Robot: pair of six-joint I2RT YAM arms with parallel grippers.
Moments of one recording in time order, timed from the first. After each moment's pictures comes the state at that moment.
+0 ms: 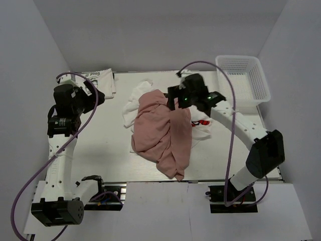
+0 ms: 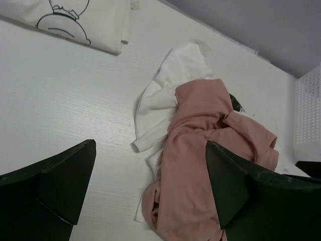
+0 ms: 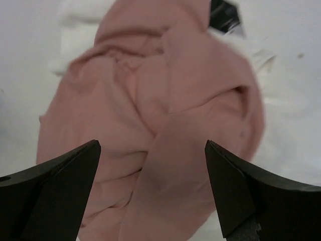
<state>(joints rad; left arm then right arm) 0.06 1.01 1.19 -0.59 0.07 -0.45 0.58 1.55 1.38 -0.43 -0.08 0.21</state>
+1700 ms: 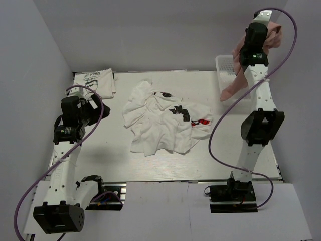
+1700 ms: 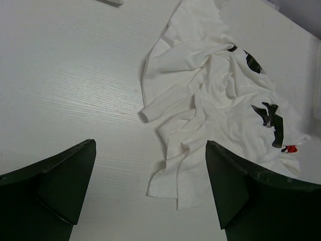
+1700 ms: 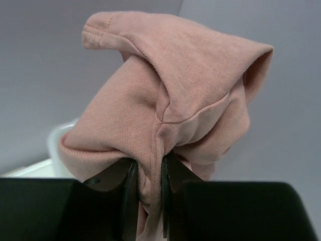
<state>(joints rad) 0.06 0.93 0.98 -0.58 0.13 -0.42 0.05 1.96 2.15 -0.30 0.53 -0.14</state>
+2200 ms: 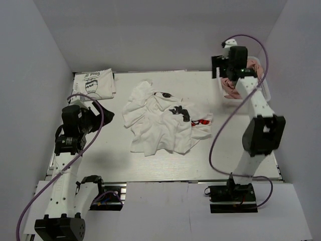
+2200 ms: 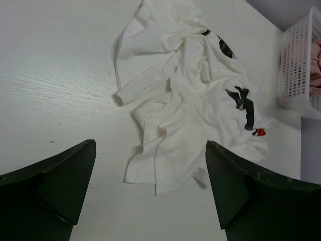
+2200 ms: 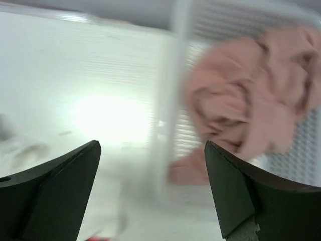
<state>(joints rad) 0.04 0.81 0.88 -0.55 0.22 -0.52 0.06 1.90 1.80 -0.46 0.04 -0.14</state>
